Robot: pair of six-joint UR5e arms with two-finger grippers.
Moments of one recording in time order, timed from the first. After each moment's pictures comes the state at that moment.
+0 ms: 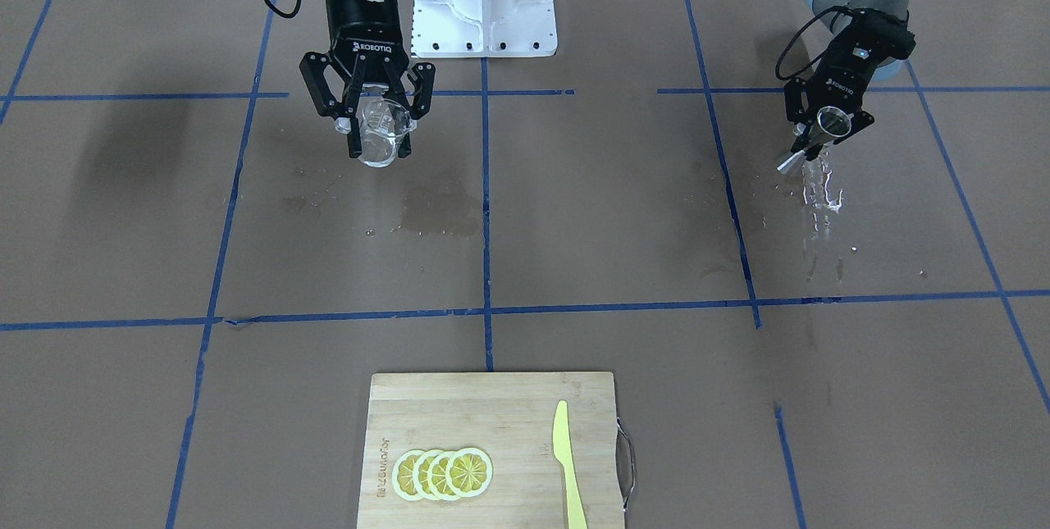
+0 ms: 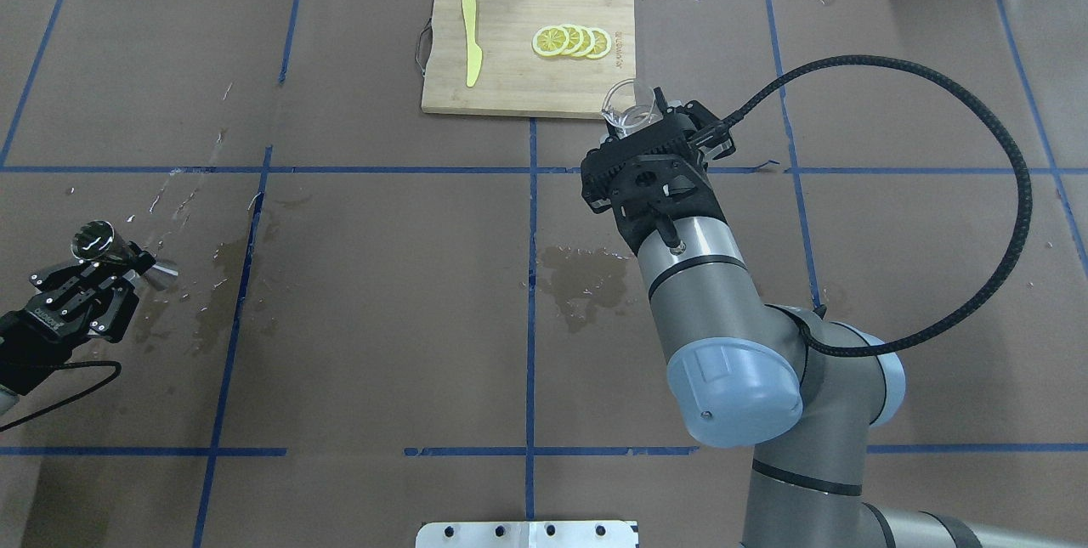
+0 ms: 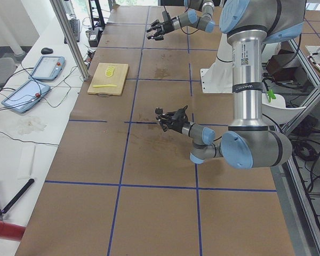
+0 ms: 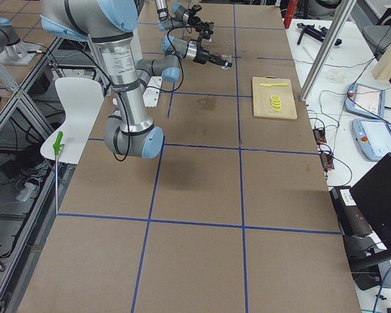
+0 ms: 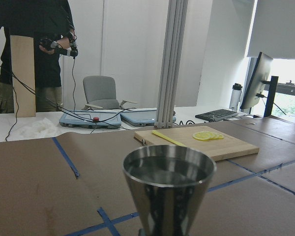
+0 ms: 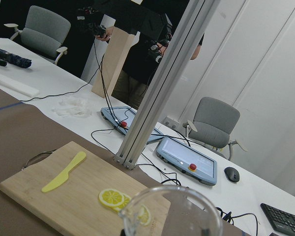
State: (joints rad) left arm -0.27 -1.42 -1.41 -3.73 -0.85 -0.55; right arm 0.30 -1.12 1.98 -1.18 0.64 0.57
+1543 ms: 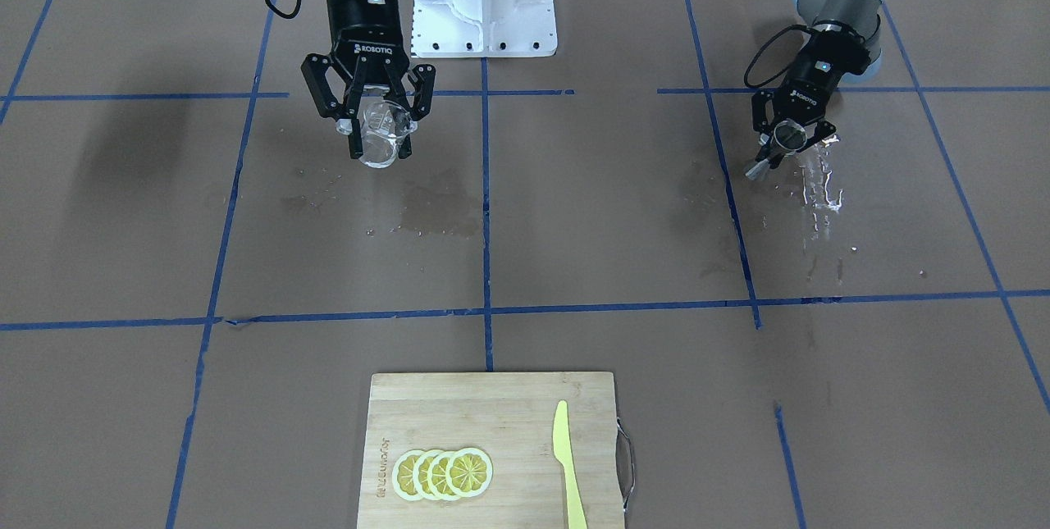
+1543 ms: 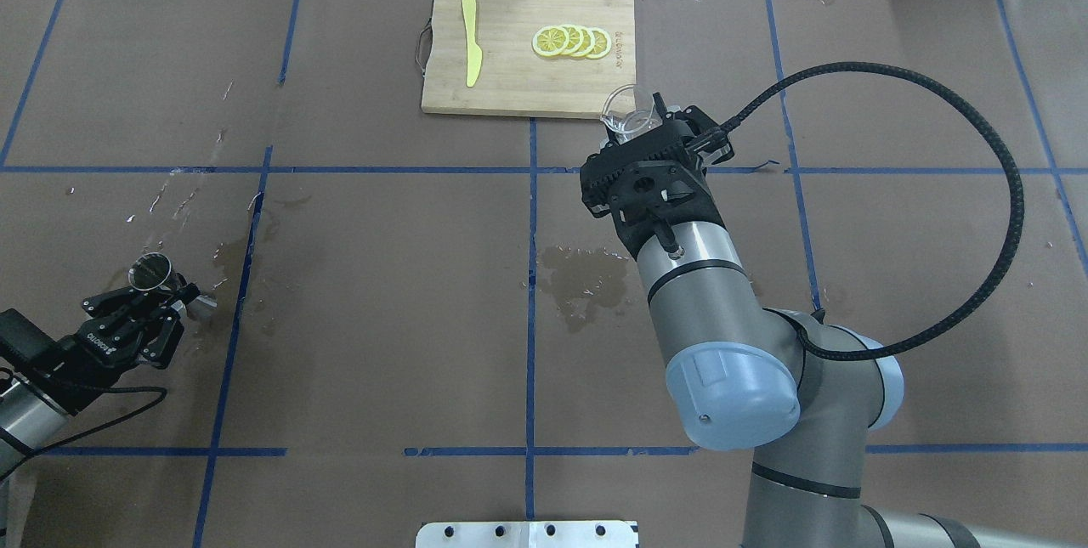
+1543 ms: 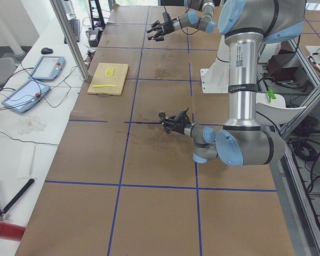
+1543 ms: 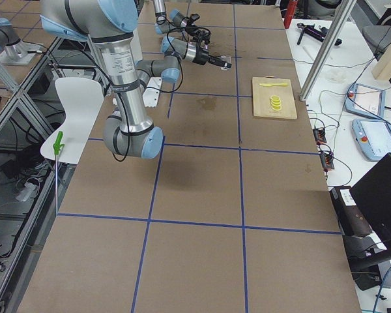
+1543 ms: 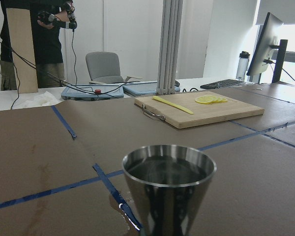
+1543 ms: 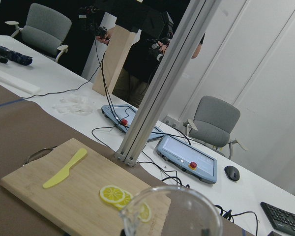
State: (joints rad) left arm -0.20 -1.48 -1.36 -3.65 -0.84 -0.57; right arm 0.29 -1.12 1.97 -1.18 0.63 0.57
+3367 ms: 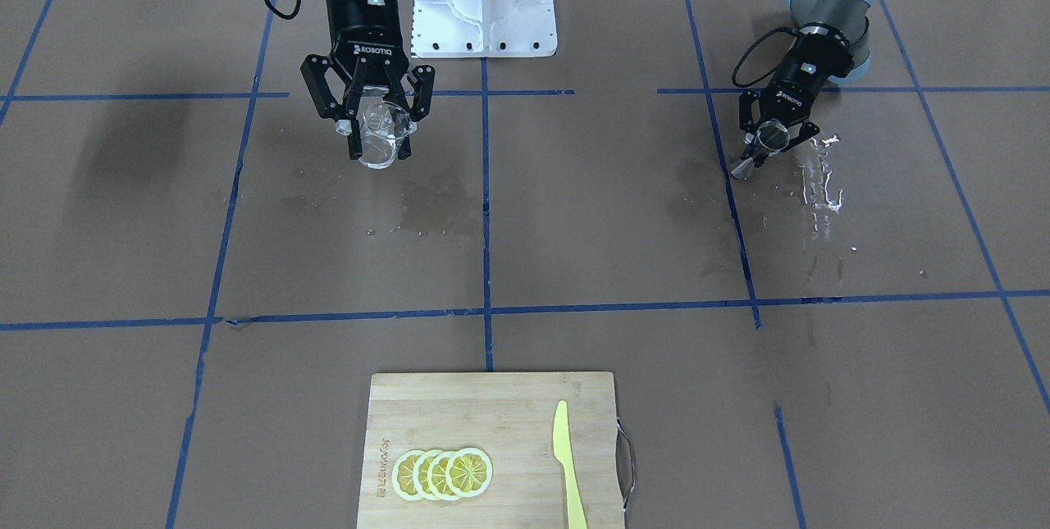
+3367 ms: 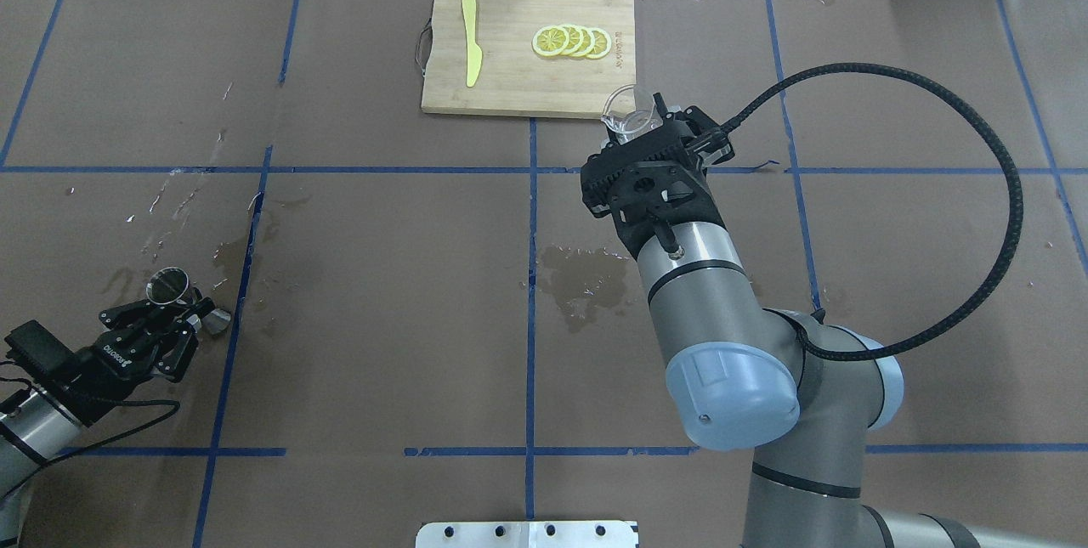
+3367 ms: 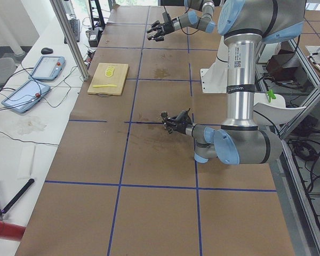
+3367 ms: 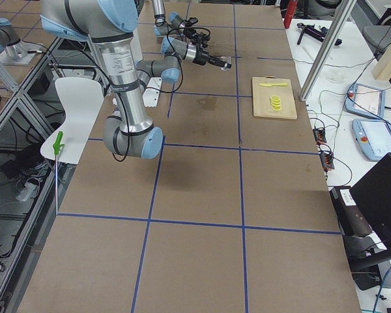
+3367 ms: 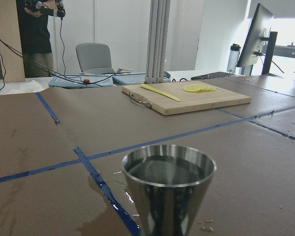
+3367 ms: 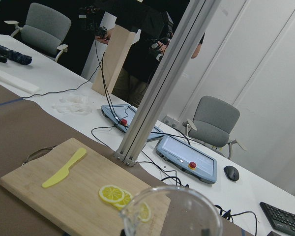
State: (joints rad) left arm -0.17 -1.49 -1.33 -3.66 -0.85 -0.56; right arm 0.29 -1.12 1.97 -1.18 0.63 0.57
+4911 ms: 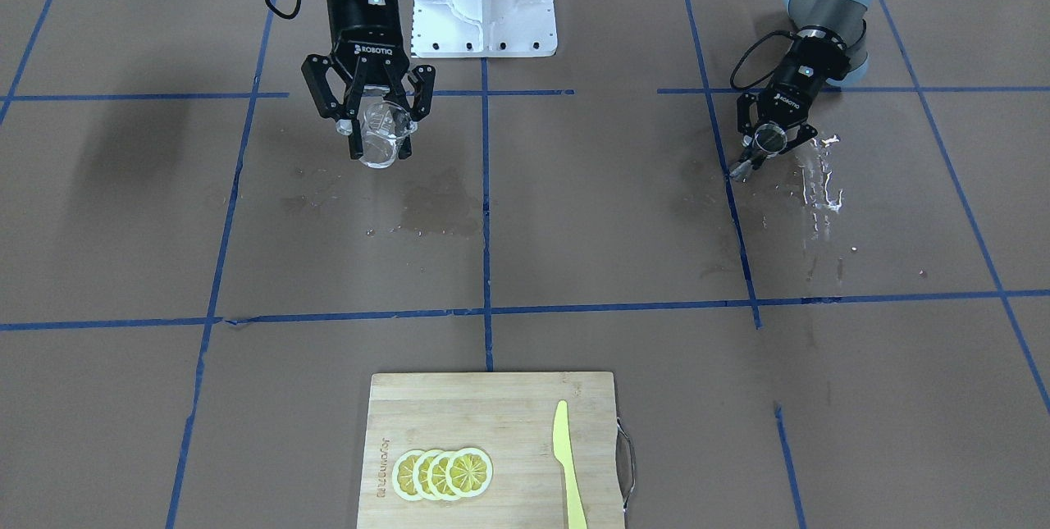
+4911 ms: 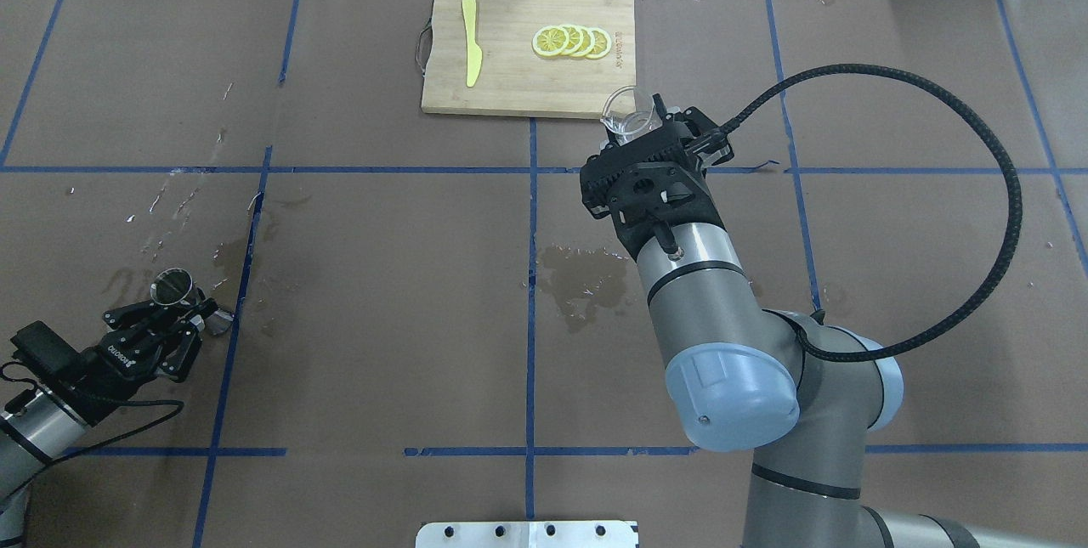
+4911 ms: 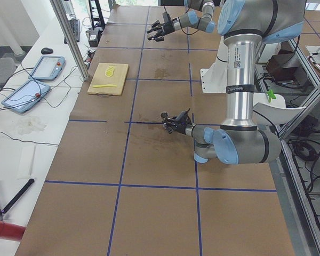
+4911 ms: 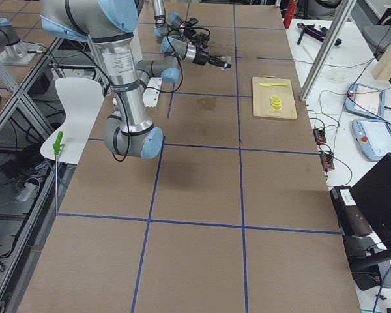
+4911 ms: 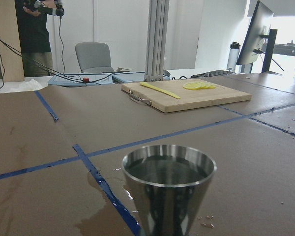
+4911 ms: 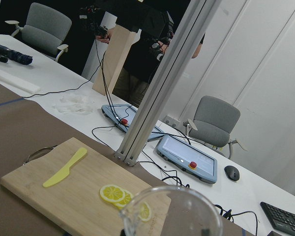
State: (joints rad) left arm -0.17 -1.51 -1.31 -3.66 -0.85 -0.56; right arm 0.29 -1.12 1.97 -1.18 0.63 0.57
